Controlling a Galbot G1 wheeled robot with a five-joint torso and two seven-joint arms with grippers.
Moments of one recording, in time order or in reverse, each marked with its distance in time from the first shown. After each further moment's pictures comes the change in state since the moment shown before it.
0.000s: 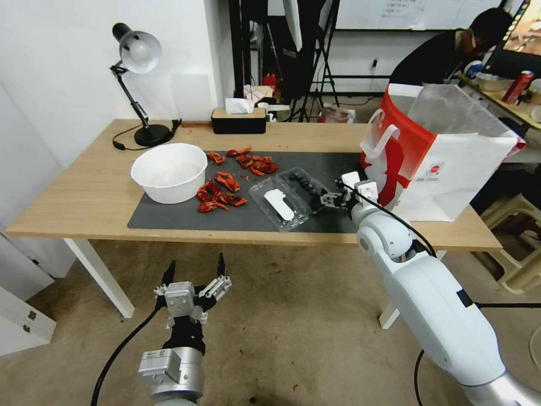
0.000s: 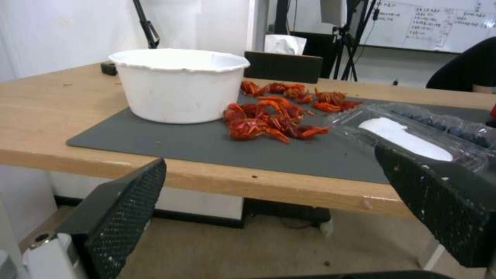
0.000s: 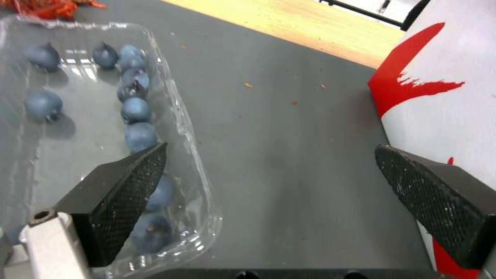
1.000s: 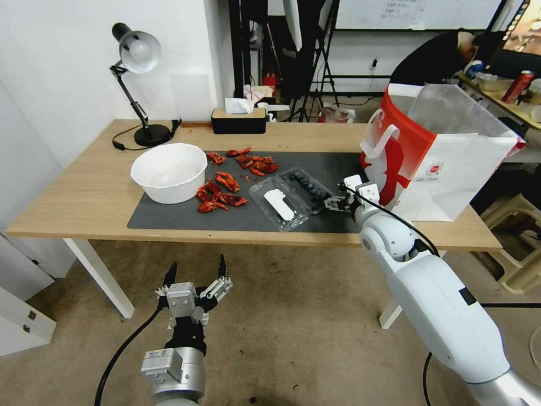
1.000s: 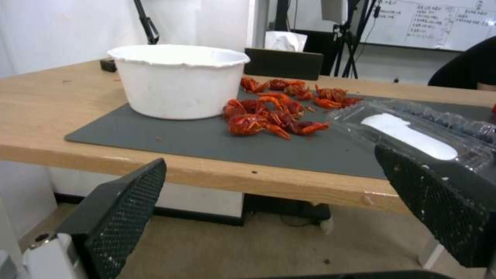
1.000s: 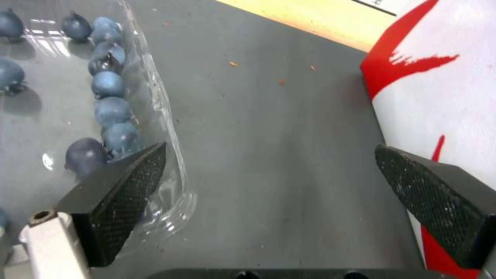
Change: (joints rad) left arm -0.003 0.000 0.001 0.010 -0.001 -0.003 -0.003; right arm -0.006 -0.021 0.000 -0.019 0.007 0.002 0.007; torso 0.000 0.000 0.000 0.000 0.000
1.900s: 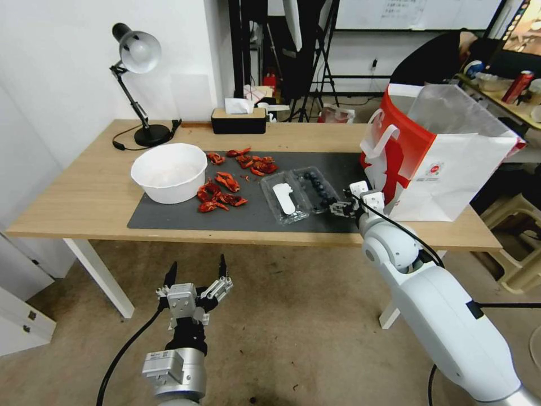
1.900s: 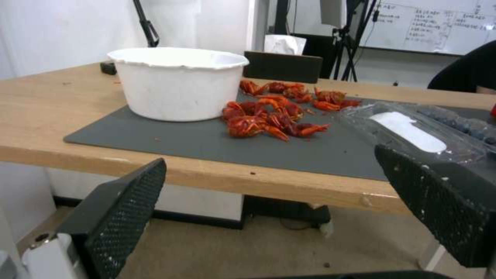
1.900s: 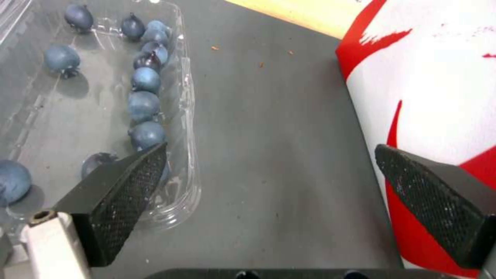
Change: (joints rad) left arm 0.002 0.000 0.005 0.013 0.005 -0.030 -0.002; right arm -0.070 -0.019 0.014 0.074 0.021 0.000 0.083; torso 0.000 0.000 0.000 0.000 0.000
